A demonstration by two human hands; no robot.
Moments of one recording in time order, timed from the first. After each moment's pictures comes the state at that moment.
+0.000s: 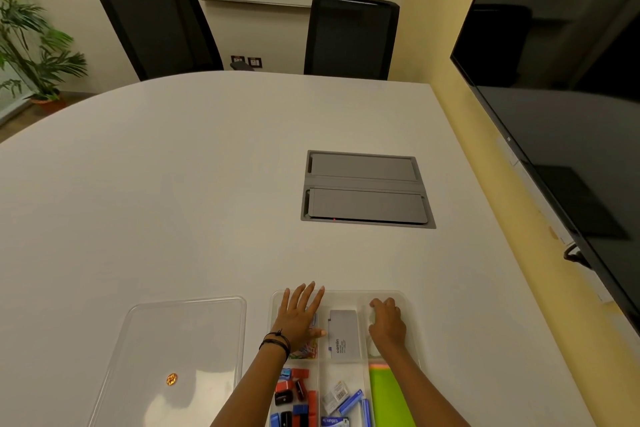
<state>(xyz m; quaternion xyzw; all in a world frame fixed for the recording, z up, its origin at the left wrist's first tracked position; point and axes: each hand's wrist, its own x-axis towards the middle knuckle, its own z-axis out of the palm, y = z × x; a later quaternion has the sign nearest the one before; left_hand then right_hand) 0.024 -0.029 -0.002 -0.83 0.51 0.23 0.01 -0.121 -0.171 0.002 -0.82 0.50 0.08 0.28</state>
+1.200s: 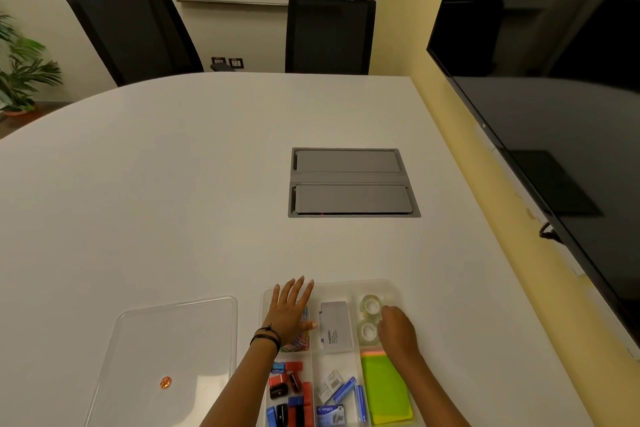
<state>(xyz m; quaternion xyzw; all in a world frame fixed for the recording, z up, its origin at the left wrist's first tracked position) 0.026 -0.029 -0.018 -0.83 0.52 0.21 0.01 -0.168 -0.163 0.022 -0.86 0.45 0.10 0.23</state>
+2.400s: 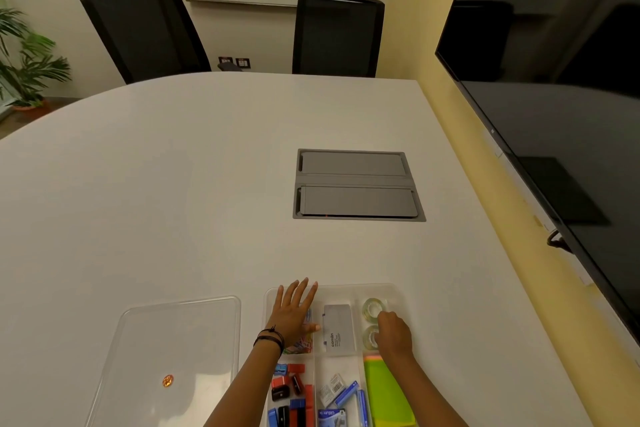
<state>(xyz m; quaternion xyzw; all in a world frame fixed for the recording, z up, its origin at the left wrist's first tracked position) 0.026 -0.029 -0.014 -0.82 0.52 0.22 0.01 -0.157 -0.166 0.002 -0.87 0.44 0.14 0.18</state>
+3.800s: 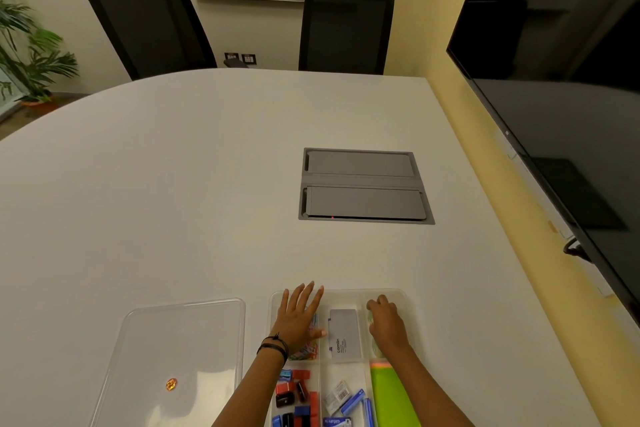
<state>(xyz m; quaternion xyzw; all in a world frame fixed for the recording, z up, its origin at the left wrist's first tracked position) 0.025 -0.028 -0.014 -0.83 0.52 0.21 0.00 -0.124 -0.180 -0.021 -0.89 0.40 0.10 0.20</state>
